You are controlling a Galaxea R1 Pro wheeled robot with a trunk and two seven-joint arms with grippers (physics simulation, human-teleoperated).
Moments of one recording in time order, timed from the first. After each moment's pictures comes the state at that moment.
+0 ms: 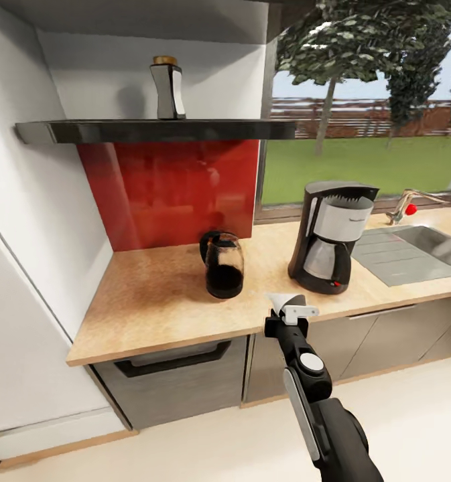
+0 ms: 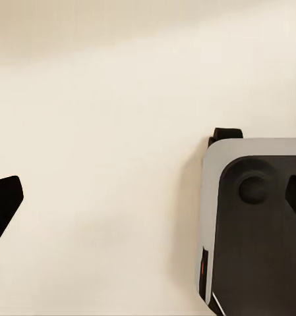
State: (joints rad) left arm -0.14 0.14 0.12 -0.15 -0.08 -0.16 0.01; right arm -0.36 0.17 0.15 -1.51 0.04 0.43 -0.21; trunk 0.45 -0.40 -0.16
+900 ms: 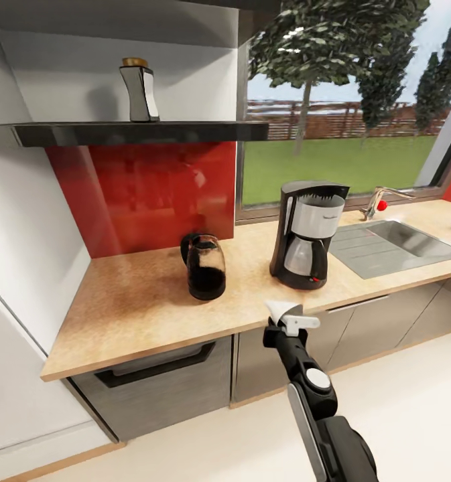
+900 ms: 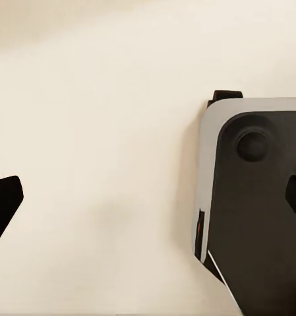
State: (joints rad) left arm -0.11 0.14 0.13 -0.10 -0.08 -0.15 0.02; right arm -0.28 0.17 0.14 -1.53 -0.02 0.37 -0.14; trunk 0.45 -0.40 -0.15
